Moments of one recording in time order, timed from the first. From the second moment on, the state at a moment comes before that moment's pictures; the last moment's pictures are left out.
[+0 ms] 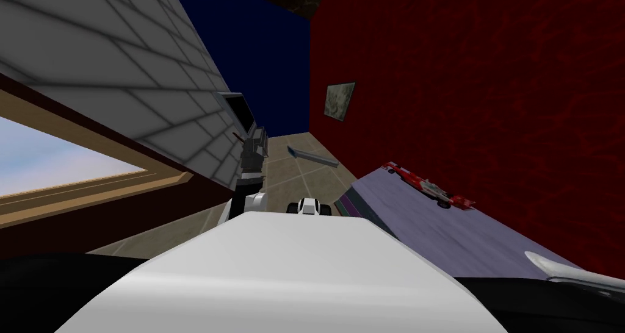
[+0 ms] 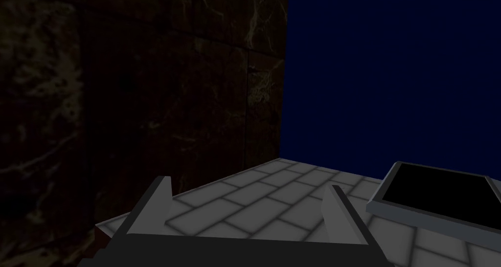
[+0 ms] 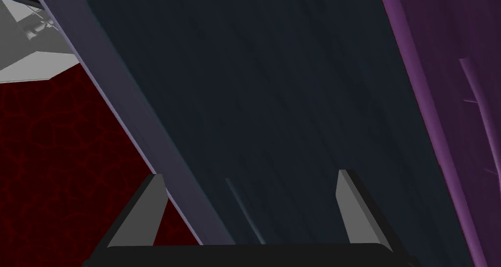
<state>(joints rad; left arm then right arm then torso) 0.47 -0.01 0.02 -2.28 -0.05 -0.35 -0.12 0.49 -0.13 0.21 -0.93 1.62 1.26 0.05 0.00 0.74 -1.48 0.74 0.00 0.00</state>
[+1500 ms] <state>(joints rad) 0.47 -0.01 0.02 -2.28 -0.05 -0.35 -0.12 0.44 -0.16 0.24 -0.73 1.67 1.41 0.06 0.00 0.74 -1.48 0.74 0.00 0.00</state>
